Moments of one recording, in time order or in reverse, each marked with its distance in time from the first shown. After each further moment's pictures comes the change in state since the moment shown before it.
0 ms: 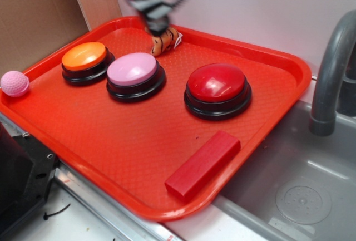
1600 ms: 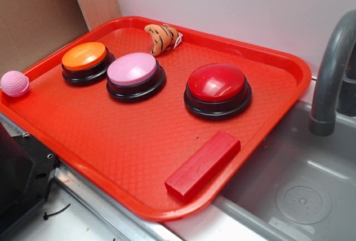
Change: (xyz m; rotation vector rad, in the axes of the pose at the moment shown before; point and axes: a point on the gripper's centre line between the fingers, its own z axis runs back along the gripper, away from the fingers) arm -0.134 0.008 0.134 0.068 -0.022 0.439
